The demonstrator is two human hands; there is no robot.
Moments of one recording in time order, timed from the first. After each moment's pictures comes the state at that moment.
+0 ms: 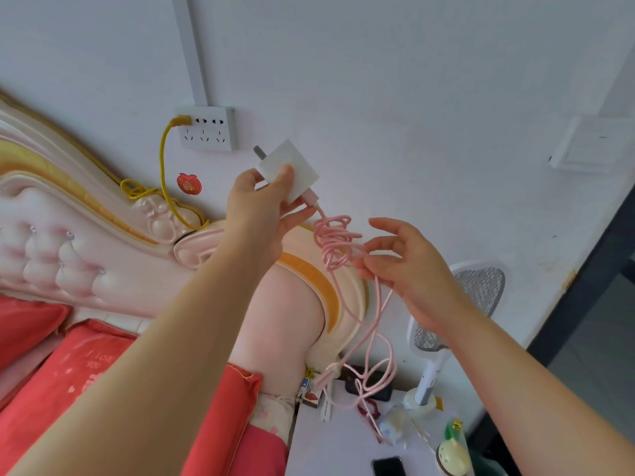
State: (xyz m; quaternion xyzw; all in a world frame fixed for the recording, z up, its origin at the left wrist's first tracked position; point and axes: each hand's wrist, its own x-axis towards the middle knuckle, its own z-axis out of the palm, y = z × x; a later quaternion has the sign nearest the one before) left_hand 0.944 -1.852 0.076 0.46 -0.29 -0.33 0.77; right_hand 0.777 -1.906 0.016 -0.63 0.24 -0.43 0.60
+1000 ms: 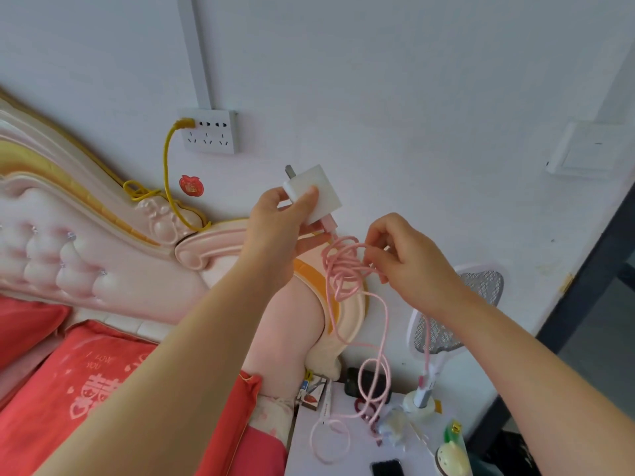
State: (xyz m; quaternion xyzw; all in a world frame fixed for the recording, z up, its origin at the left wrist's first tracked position) left_hand 0.935 -1.849 0.059 0.49 -0.34 -0.34 0.73; right_hand 0.775 -1.902 0.034 -0.84 0.29 -0.36 0.27
